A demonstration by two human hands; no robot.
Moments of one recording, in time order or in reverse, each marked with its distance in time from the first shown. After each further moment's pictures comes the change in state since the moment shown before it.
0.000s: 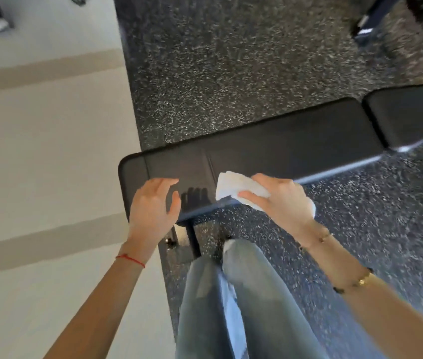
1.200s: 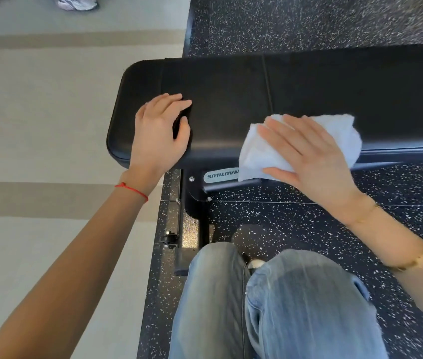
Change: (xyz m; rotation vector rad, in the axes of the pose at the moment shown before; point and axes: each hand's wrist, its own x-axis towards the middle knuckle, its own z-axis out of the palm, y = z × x) left_hand -0.013 -0.120 0.194 0.064 0.377 -0.016; right_hand 0.039 0.111 0.267 -0.428 0.487 -0.782
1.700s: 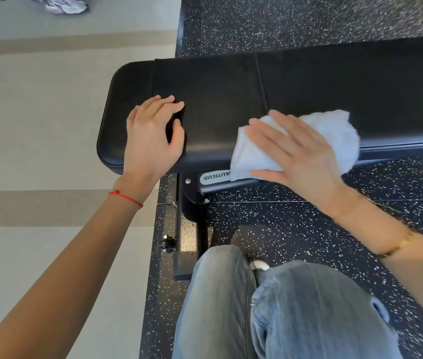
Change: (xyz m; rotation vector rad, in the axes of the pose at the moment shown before) left_hand 0.001 -0.001 0.006 -0.011 0.039 0.008; right_hand 0.002 0.003 0.017 -0.116 0.108 -0.028
